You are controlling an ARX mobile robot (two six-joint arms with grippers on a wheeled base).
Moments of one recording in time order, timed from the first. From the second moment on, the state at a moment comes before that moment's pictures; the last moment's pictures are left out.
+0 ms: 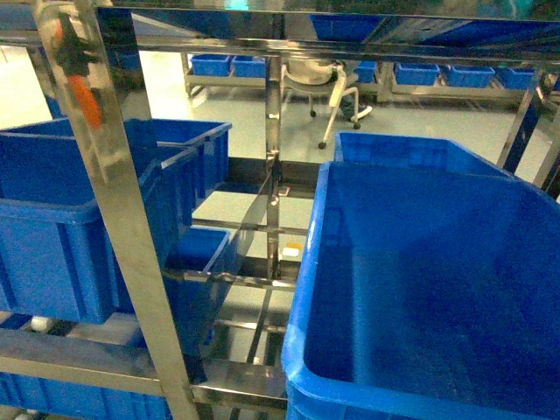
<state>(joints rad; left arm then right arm) 0.00 0.01 0.01 0.00 0.00 0.00 -0.01 0.51 0.22 0.12 -0.06 -0.01</state>
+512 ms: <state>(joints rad) 0.00 0.01 0.01 0.00 0.00 0.00 -0.01 0.51 0.22 0.12 -0.06 -0.01</state>
